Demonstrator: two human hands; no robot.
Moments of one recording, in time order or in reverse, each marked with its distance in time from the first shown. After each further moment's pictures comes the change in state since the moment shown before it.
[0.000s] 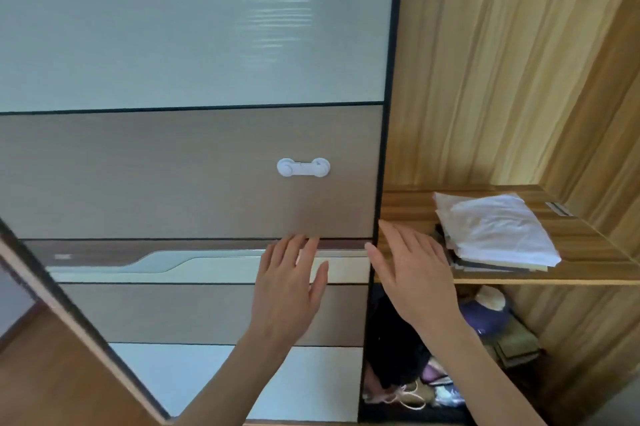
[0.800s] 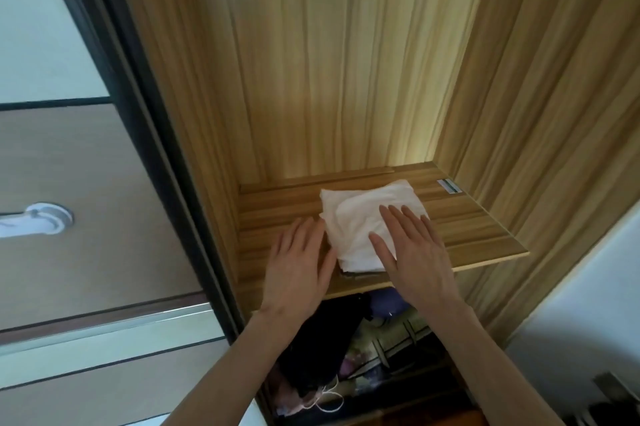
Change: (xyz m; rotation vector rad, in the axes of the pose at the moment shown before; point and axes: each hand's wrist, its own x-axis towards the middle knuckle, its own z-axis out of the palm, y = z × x) left_hand 0.132 0.208 0.213 -0.256 -0.278 0.148; right_hand 0.042 0.299 0.037 -0.196 -0.094 0.124
